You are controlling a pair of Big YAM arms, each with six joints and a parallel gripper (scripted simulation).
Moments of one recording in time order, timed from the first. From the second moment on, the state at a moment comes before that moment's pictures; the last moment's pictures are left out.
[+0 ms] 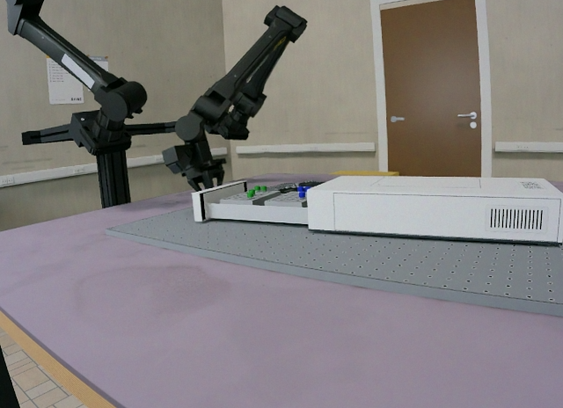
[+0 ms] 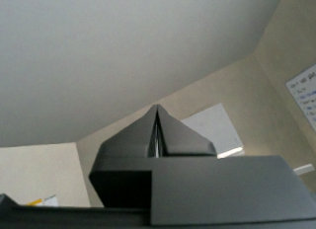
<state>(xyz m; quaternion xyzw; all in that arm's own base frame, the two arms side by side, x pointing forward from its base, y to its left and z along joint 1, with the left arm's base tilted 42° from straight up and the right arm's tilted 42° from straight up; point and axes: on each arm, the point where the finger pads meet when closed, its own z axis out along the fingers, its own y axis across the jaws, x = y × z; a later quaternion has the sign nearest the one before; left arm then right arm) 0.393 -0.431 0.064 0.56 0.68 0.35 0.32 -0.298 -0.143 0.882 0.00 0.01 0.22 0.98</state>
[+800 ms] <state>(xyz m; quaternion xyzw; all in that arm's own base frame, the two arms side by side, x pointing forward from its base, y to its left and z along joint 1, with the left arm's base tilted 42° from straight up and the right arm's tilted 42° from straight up) 0.373 -0.434 0.086 0.56 0.67 0.35 0.33 -0.298 -0.143 0.882 0.00 0.01 0.22 0.98</state>
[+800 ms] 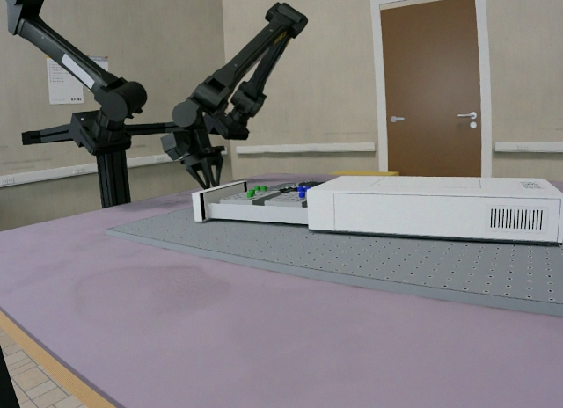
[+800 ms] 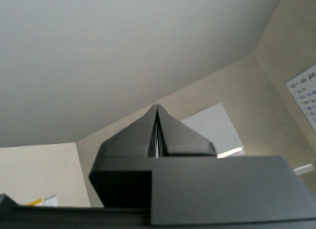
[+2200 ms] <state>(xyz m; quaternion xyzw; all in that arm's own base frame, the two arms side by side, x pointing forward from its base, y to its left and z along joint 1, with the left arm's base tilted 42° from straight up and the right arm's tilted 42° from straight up) 0.339 -0.438 0.124 0.56 0.67 0.35 0.33 -0.298 -0.143 0.882 0.00 0.01 0.22 0.98</state>
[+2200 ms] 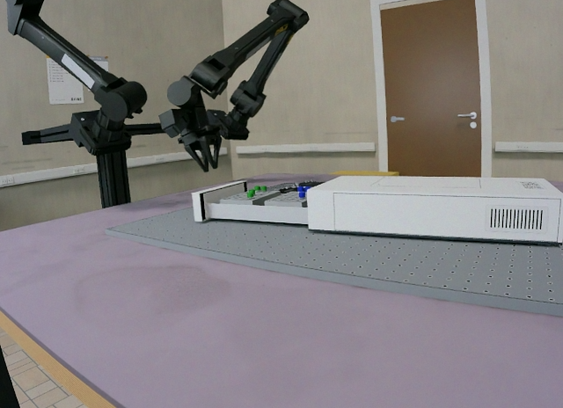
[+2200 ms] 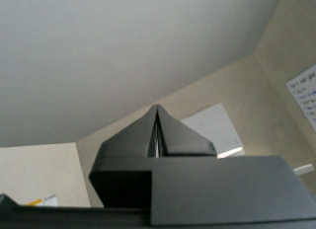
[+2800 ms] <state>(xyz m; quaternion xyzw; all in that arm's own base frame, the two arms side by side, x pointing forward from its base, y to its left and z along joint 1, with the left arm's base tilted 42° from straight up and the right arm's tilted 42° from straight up) 0.324 -0.440 0.140 0.56 0.67 0.35 0.33 -0.298 -0.143 0.882 0.00 0.01 0.22 0.98</state>
